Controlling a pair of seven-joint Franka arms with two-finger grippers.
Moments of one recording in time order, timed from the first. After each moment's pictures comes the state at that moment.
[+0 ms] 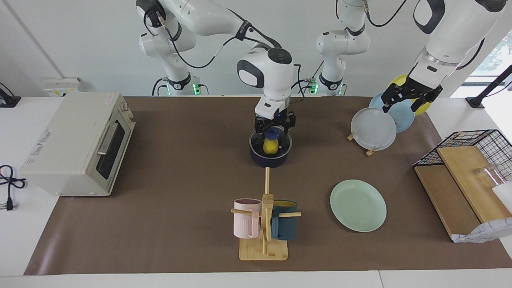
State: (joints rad) left arm -0.04 -0.02 -0.03 -1.60 -0.01 1.55 -0.02; right arm 0.28 0.39 0.55 -1.69 -0.28 2.08 0.76
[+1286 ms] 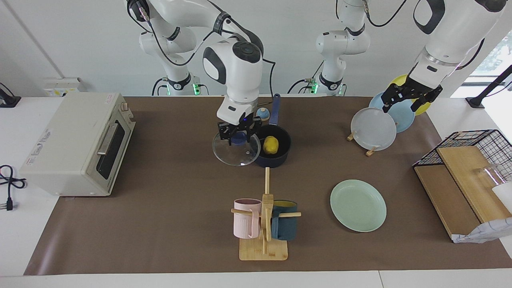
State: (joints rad) left arm -0.04 -0.02 -0.03 -1.60 -0.01 1.55 -0.02; right arm 0.12 0.30 0.45 -1.58 -0.27 1.81 0.34
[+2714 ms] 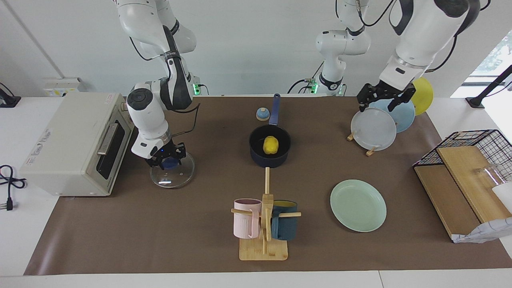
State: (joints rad) left arm -0.22 -0.04 -0.04 -1.67 -0.03 1.57 -0.22; right arm 0.03 0.16 0.08 -2.13 -0.03 2.32 -0.21
